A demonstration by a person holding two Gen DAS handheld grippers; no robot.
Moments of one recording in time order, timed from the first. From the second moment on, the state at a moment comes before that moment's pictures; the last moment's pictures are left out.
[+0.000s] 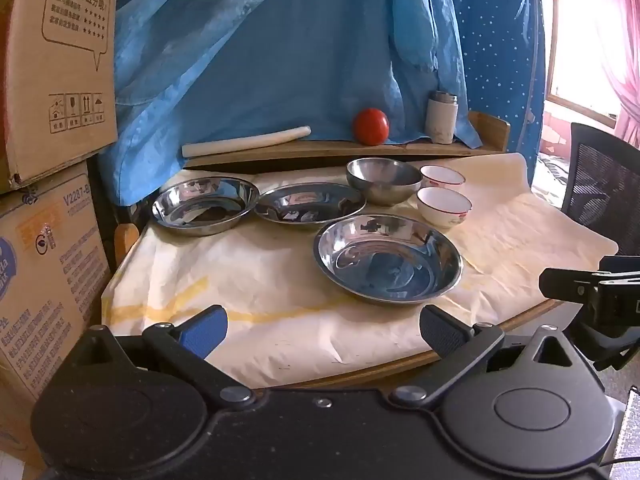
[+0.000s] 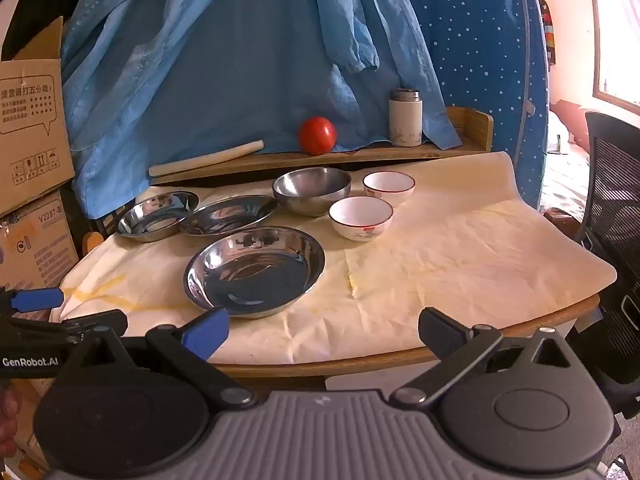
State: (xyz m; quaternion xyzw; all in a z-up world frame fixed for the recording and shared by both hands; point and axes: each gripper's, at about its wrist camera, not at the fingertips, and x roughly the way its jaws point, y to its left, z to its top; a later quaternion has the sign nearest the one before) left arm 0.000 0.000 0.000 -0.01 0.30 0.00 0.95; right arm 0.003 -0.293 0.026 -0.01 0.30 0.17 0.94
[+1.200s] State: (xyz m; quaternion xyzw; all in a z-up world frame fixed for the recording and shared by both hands) left arm -0.003 -0.012 0.005 0.00 0.30 0.01 0.95; right arm 0.001 -0.311 0.033 0.00 0.29 0.17 0.94
